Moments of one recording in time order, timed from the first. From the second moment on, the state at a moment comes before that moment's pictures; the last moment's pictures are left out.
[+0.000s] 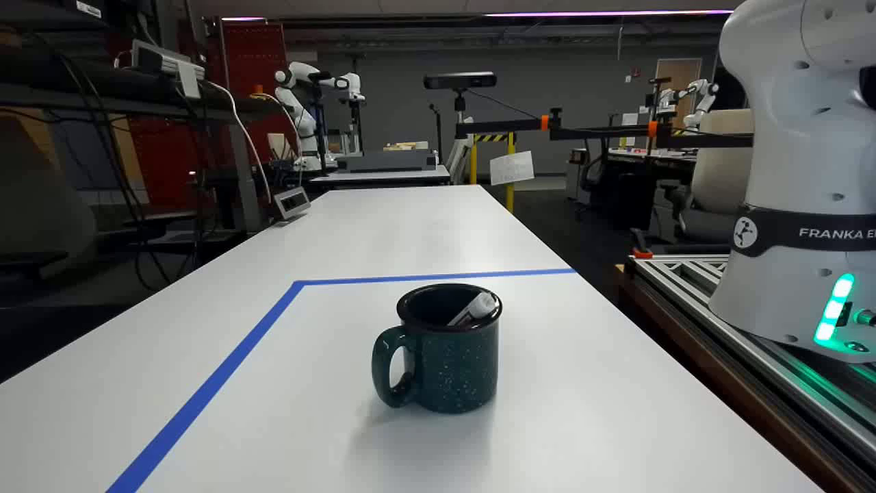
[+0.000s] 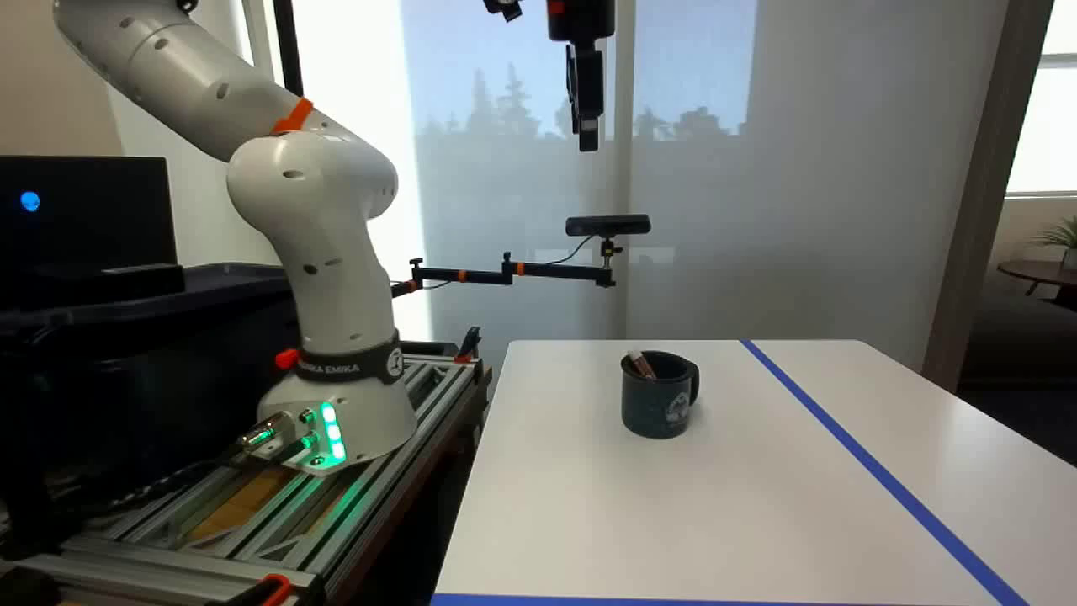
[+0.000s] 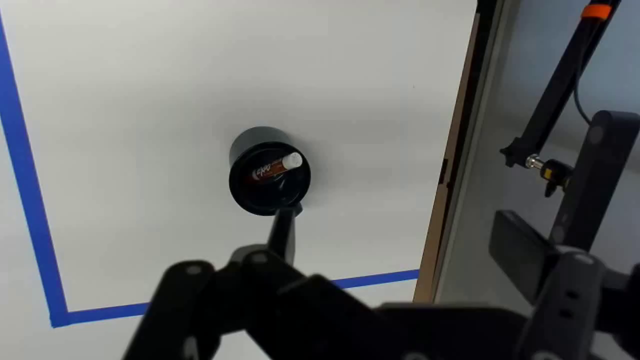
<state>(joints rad) 0.18 -0.90 -0.04 -2.58 0.24 1.74 -0.10</state>
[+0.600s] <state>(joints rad) 0.17 -0.90 -0.03 -2.58 0.24 1.74 -0.10</state>
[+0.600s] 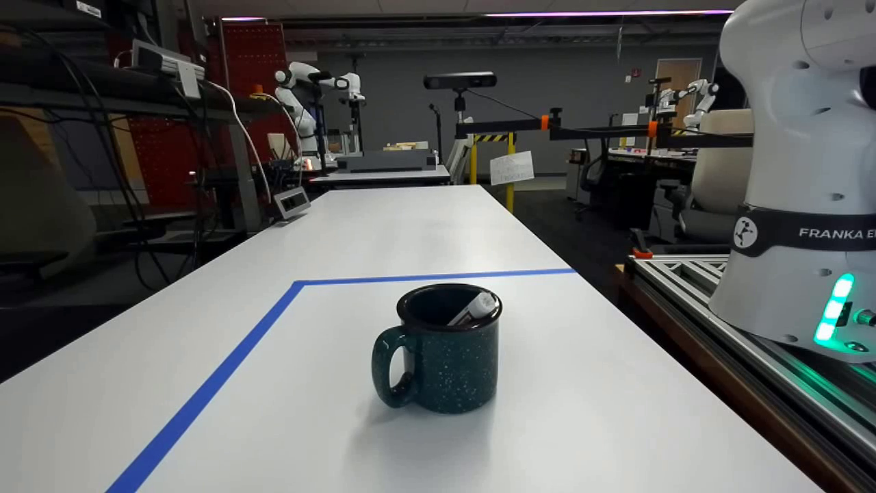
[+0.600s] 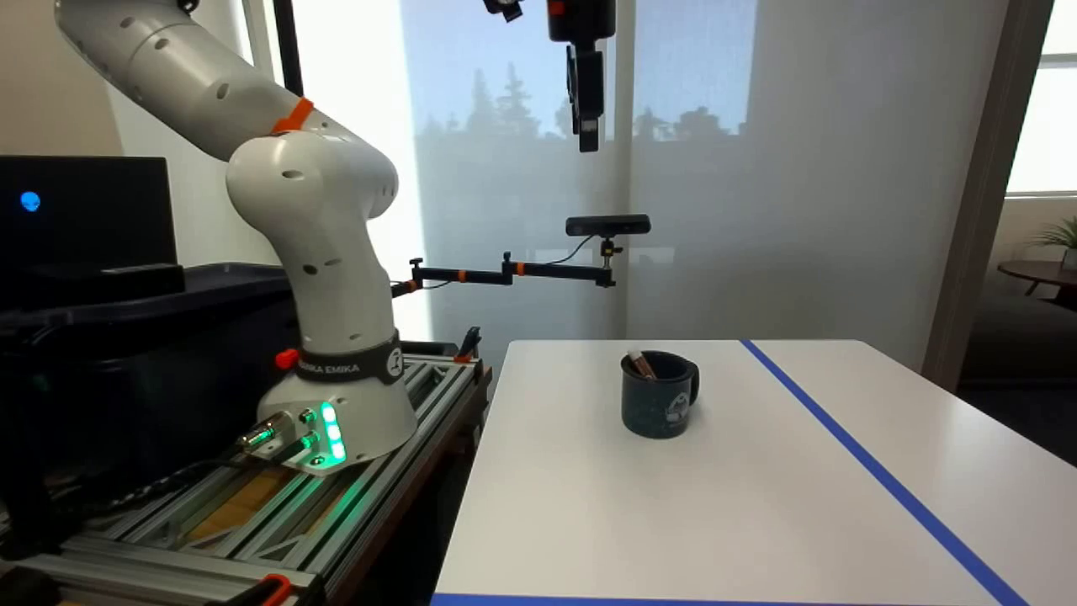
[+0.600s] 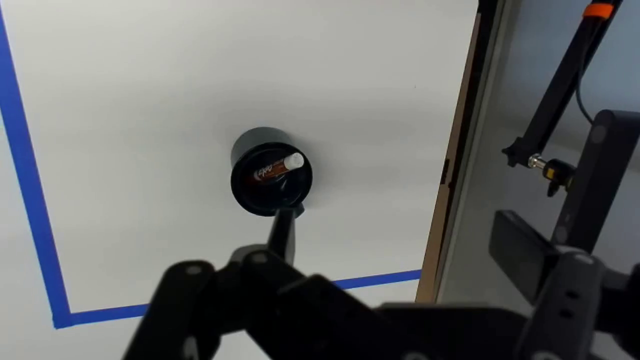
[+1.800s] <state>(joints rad) 0.06 -0.36 -0.06 -2.50 0.50 1.93 0.01</state>
